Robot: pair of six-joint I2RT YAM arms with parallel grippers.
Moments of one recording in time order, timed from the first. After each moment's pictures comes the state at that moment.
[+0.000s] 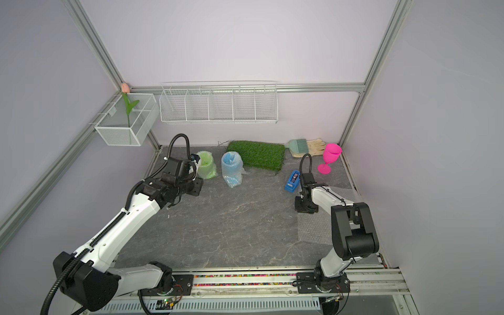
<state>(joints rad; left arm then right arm) -0.46 1.25 1.16 -0.73 -0.17 -0.01 0.15 1.62 0.92 -0.67 0.02 0.25</state>
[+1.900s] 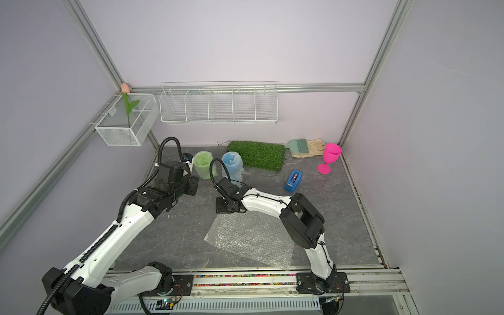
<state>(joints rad) -0.46 1.15 1.09 -0.60 -0.24 -0.01 0.97 2.05 1.54 -0.48 -0.15 0.78</state>
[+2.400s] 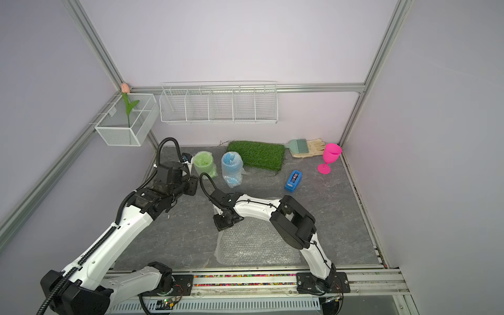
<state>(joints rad) -0.46 1.14 1.09 -0.59 -0.24 -0.01 1.01 2.10 1.52 -0.68 -0.23 0.49</state>
